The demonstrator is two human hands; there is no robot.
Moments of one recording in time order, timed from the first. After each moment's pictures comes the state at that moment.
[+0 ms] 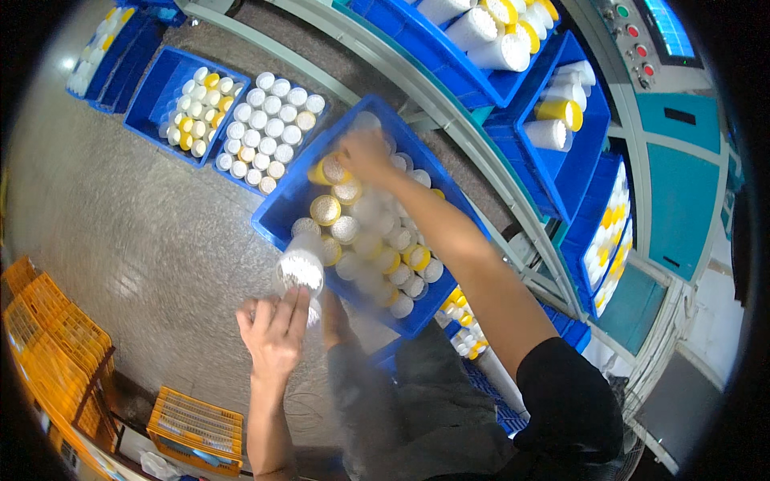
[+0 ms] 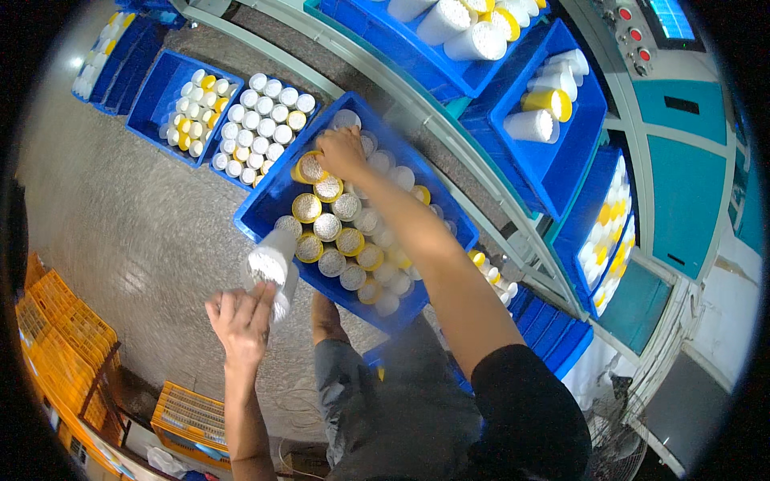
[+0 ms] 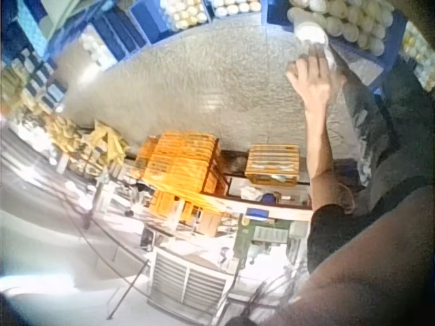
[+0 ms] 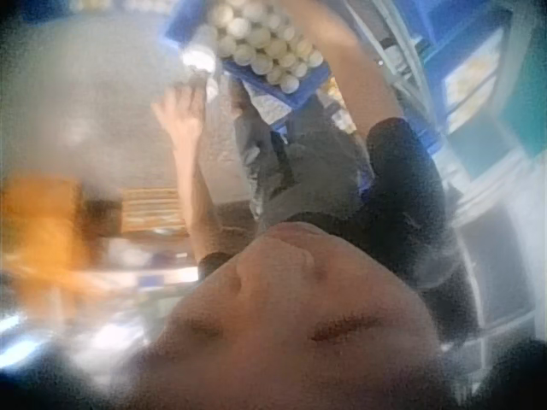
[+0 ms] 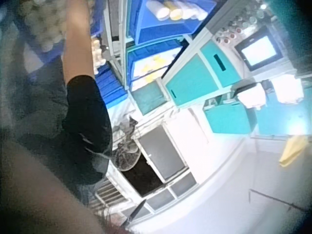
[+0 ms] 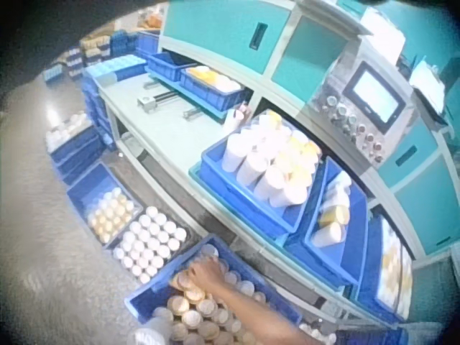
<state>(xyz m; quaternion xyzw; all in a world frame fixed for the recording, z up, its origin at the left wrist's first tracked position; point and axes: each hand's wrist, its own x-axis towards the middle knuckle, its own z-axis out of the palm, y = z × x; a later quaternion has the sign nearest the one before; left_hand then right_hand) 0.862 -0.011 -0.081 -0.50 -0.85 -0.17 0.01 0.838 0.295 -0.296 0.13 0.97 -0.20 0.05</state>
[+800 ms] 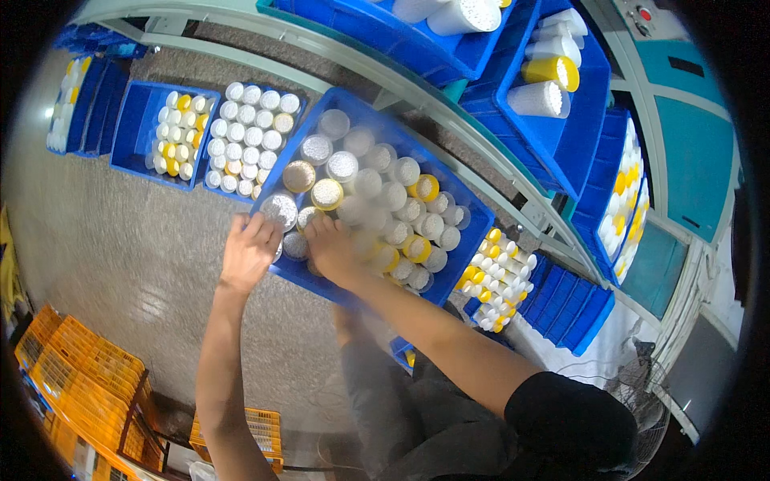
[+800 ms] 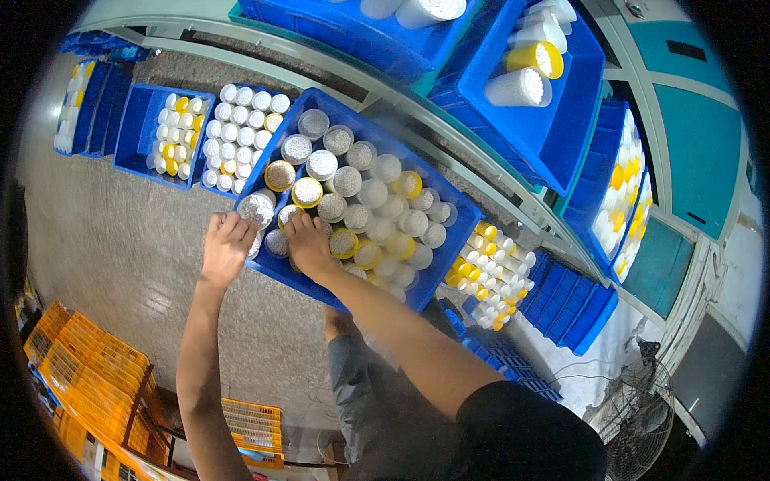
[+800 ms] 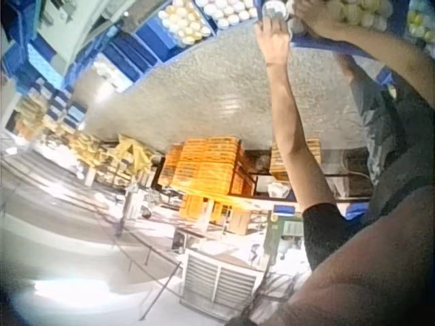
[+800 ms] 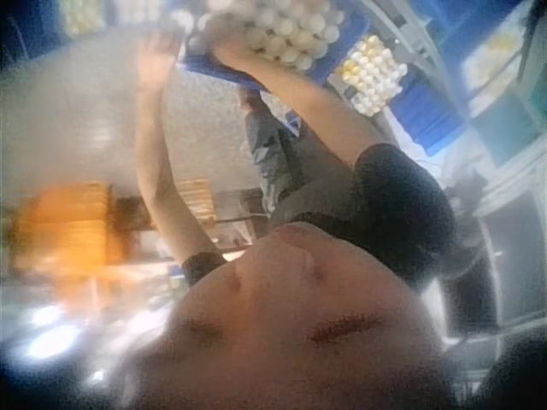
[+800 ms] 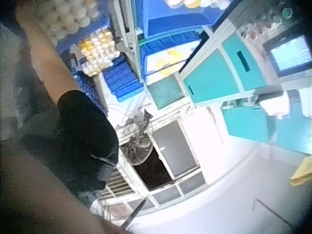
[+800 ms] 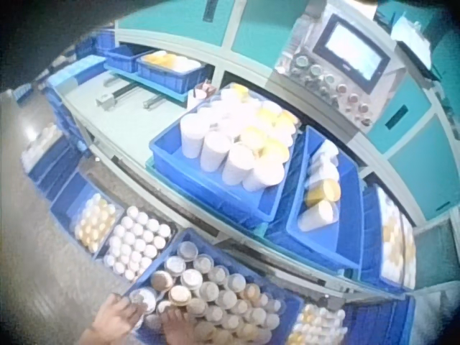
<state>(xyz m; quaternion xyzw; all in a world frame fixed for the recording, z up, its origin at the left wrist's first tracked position) 0.758 0.063 -0.206 -0.71 -0.70 -0.10 -0.02 0.935 0.152 -0.290 0.21 0.94 -0.24 0.10</state>
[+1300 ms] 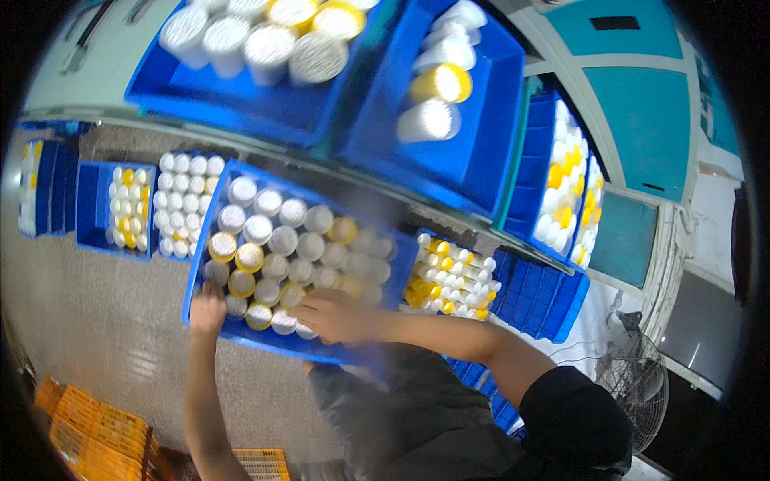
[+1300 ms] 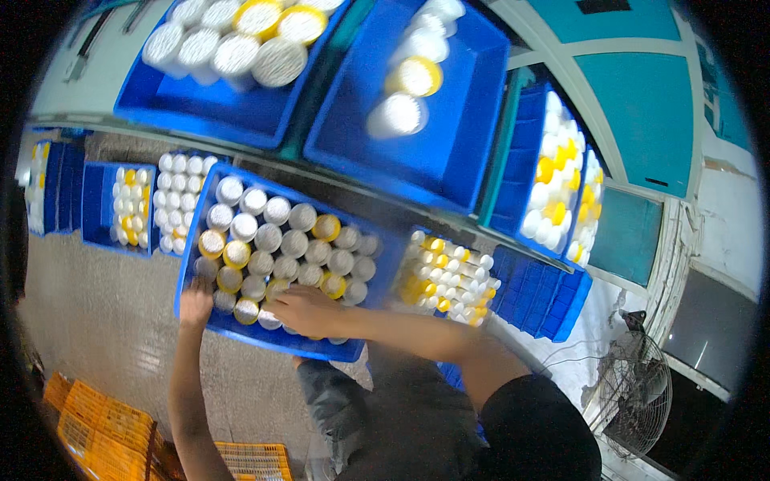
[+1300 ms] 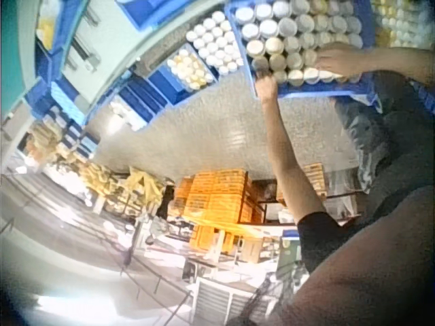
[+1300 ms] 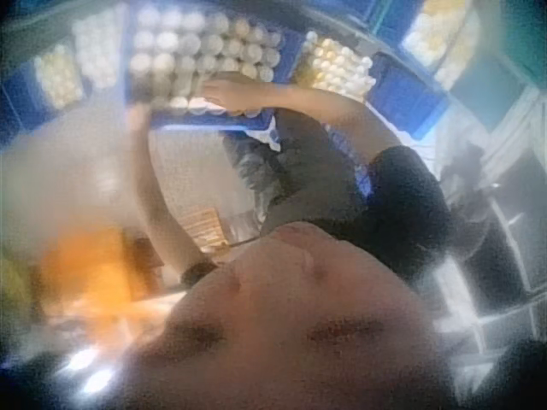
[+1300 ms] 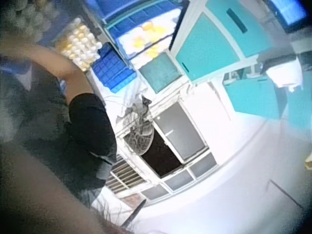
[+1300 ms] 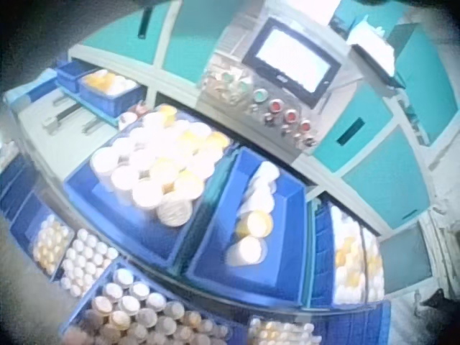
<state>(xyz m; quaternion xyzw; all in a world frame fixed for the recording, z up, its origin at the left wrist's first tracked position) 0.787 0.067 -0.300 -0.66 -0.74 0.08 -0.09 1.032 0.286 -0.153 0.09 0.89 -0.45 0.02</state>
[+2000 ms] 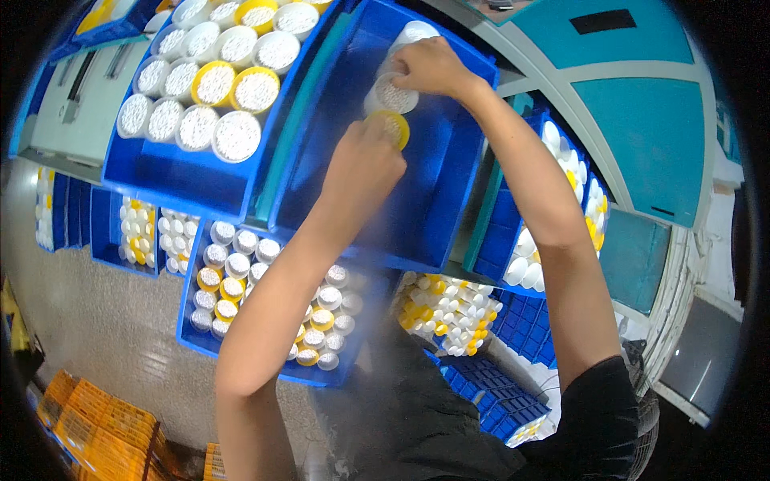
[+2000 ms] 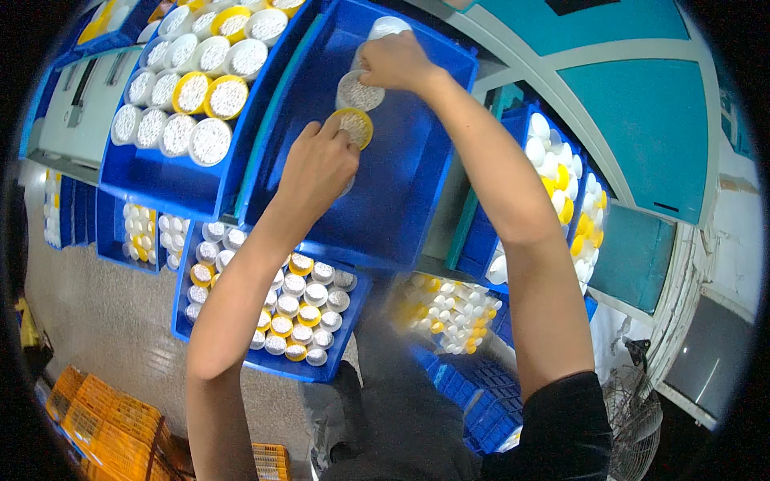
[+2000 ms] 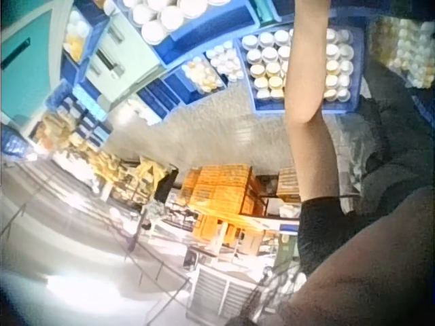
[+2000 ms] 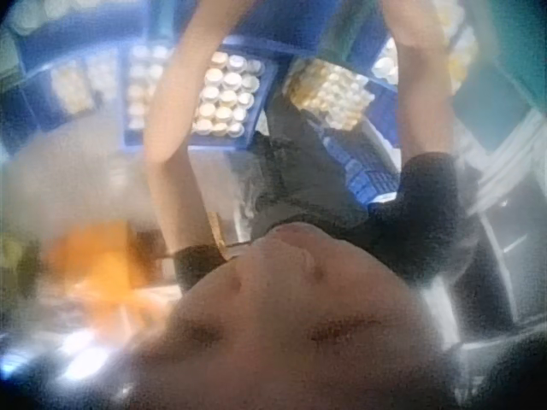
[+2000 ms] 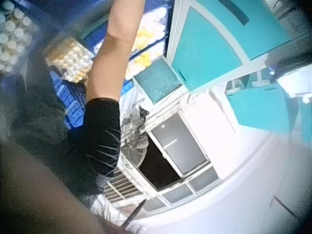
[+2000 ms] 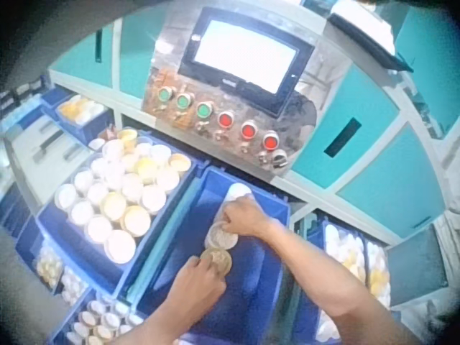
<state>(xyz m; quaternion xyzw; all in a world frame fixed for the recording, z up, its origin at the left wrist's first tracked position) 0.913 0.557 -0.071 -0.75 -0.64 -0.14 0.06 0.975 0.790 -0.074 0.12 0.99 0.01 0.02</state>
